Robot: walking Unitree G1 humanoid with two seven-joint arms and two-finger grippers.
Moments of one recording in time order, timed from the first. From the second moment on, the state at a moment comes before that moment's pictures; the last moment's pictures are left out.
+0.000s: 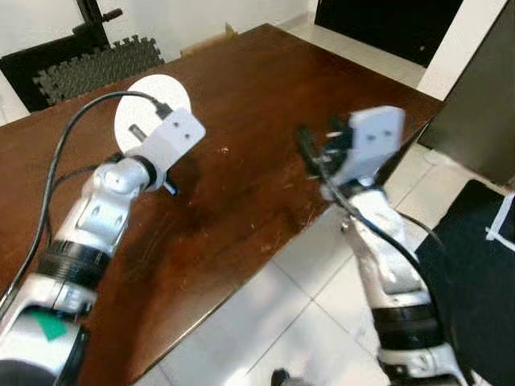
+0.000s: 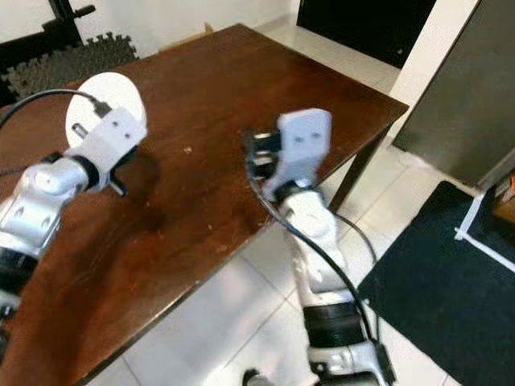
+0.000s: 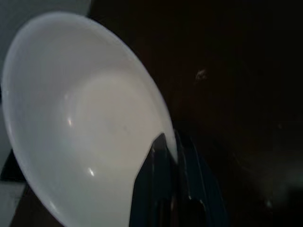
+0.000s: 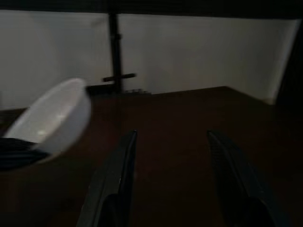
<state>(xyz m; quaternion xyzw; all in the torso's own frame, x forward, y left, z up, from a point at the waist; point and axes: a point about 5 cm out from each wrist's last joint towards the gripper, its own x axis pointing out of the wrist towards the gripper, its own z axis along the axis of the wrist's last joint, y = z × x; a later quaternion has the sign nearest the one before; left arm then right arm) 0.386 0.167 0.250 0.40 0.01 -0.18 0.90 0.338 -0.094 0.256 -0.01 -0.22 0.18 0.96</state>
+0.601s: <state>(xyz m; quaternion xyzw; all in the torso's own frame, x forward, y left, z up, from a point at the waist) 0.389 0.176 0.257 0.58 0.07 -0.36 0.73 0.341 -0.099 0.256 0.00 -0.21 0.17 0.96</state>
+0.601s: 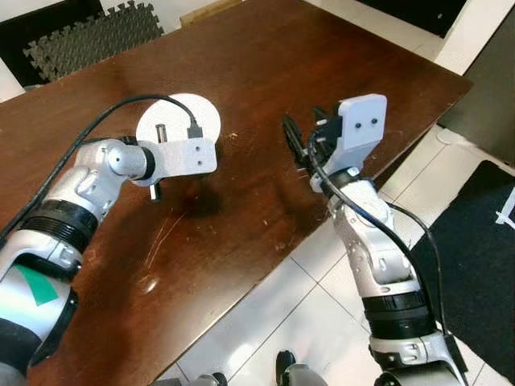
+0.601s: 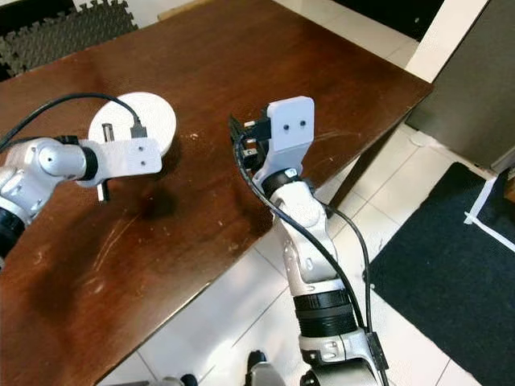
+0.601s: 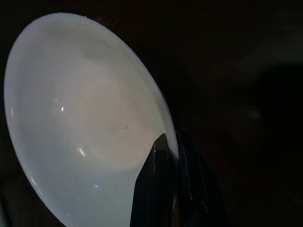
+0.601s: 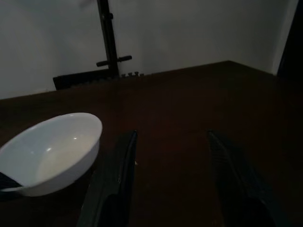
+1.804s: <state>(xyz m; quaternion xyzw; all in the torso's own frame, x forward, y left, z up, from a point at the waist) 0.348 0.211 0.305 0.51 -0.01 -0.38 0.77 0.342 -0.107 0.258 0.01 -0.21 0.16 0.96</state>
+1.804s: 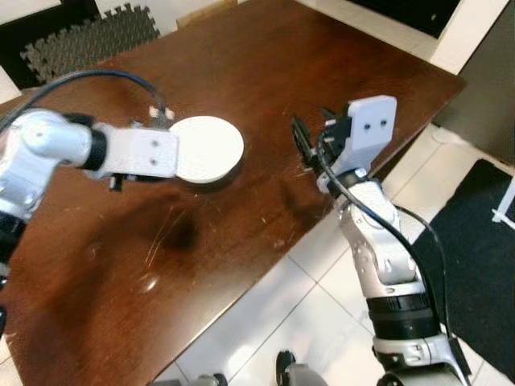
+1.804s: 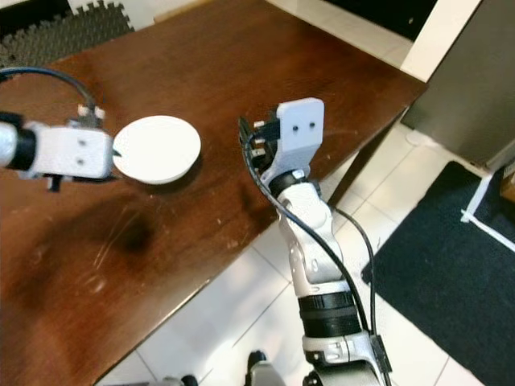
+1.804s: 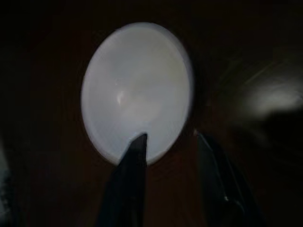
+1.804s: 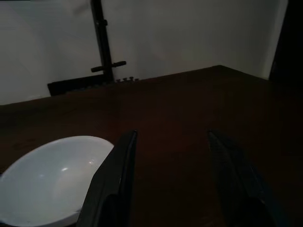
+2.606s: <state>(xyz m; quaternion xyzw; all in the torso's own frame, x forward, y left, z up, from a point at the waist) 0.416 0.174 0.288 0.11 0.03 -0.16 0.98 0.340 -0.102 0.263 0.02 -0.22 0.15 0.96</state>
